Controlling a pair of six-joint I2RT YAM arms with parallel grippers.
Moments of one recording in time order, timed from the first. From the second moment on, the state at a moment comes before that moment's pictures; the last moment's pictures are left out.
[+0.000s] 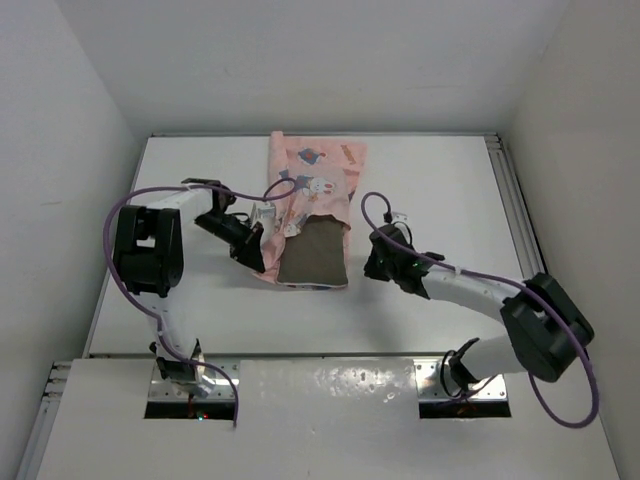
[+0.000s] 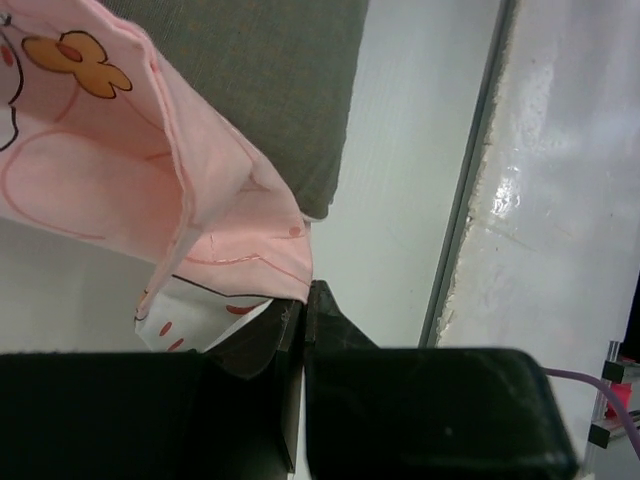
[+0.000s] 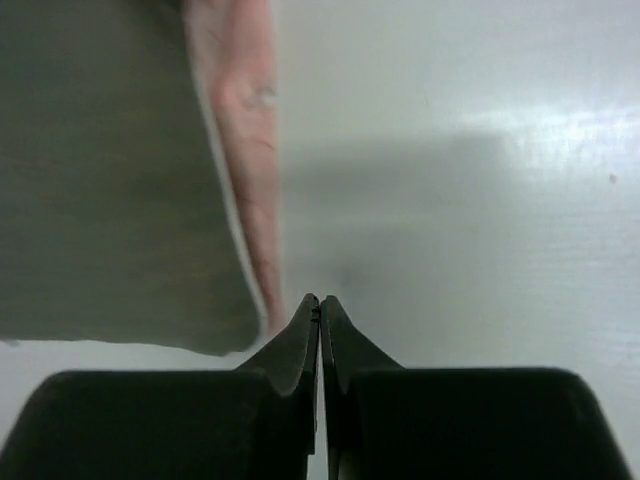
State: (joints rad) left arm -0.09 1.90 1.27 -1.20 0.93 1.09; right arm 0.66 1.36 0.63 -0.07 0.23 0.75
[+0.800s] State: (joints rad) left arm -0.12 1.85 1.22 -1.05 0.80 0.90; right arm 0.86 1.83 1.03 0.00 0.31 0.57
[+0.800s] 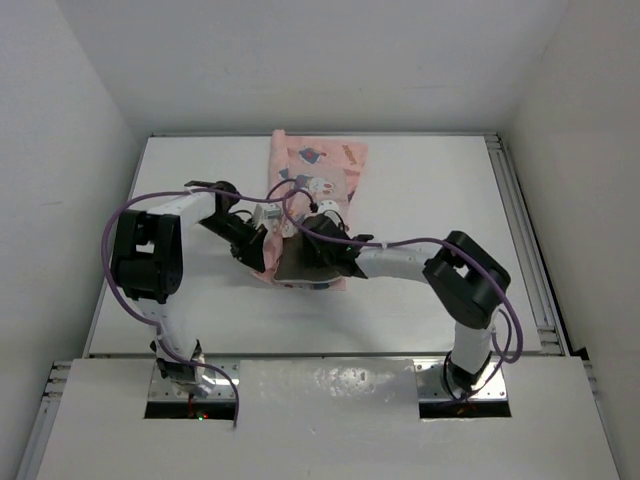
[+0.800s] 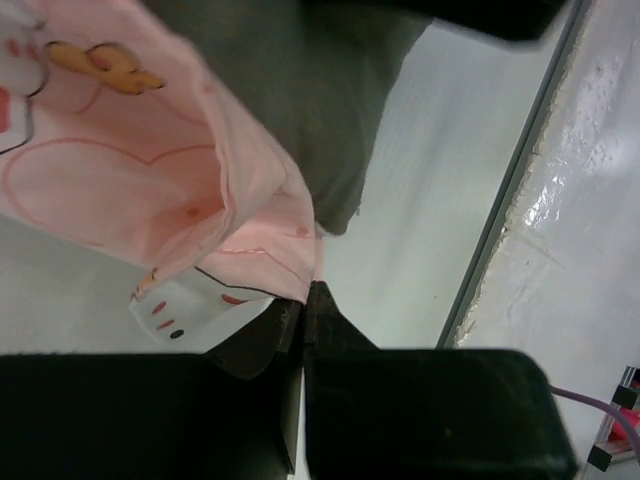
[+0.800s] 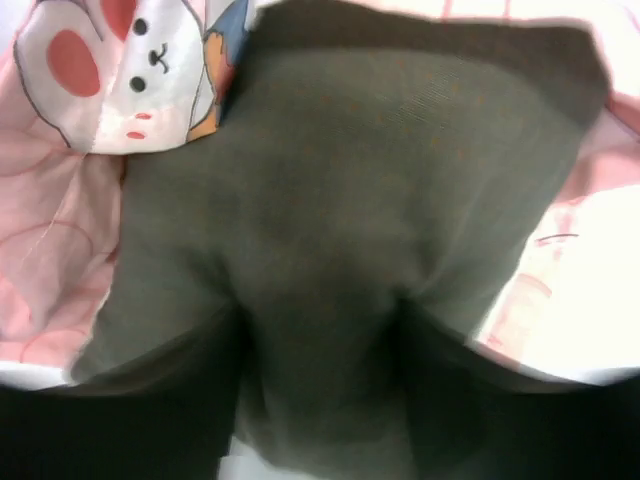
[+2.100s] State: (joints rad) left arm -0.11 1.82 1.73 -1.30 1.29 1.06; right arm 0.58 1.60 1.06 -0.01 0.20 0.41
